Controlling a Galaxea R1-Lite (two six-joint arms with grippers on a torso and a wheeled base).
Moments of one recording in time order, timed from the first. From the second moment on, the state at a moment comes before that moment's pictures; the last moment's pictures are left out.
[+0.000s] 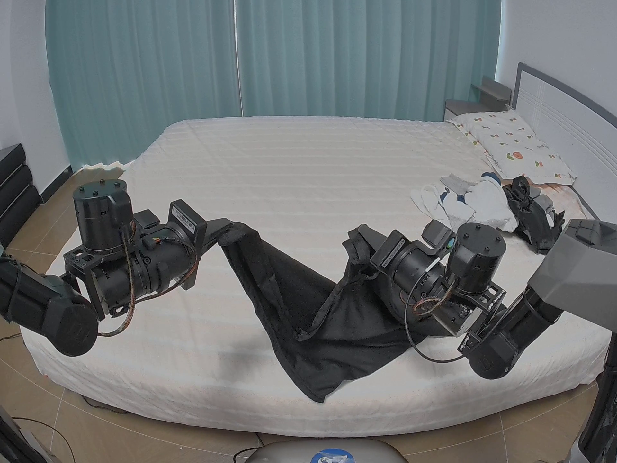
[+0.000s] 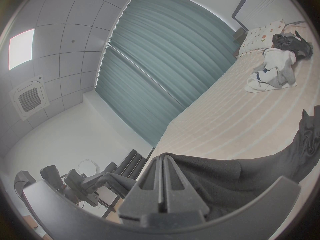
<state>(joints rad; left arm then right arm) -0.37 1.73 -0.70 -0.88 -0.18 -1.19 0.61 2.12 -0.77 -1.44 -0.06 0.76</state>
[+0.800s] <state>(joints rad) -0.38 1.57 -0.70 -0.68 -0.18 -1.18 0.60 1.82 -0.48 -1.38 -0.07 0.76</state>
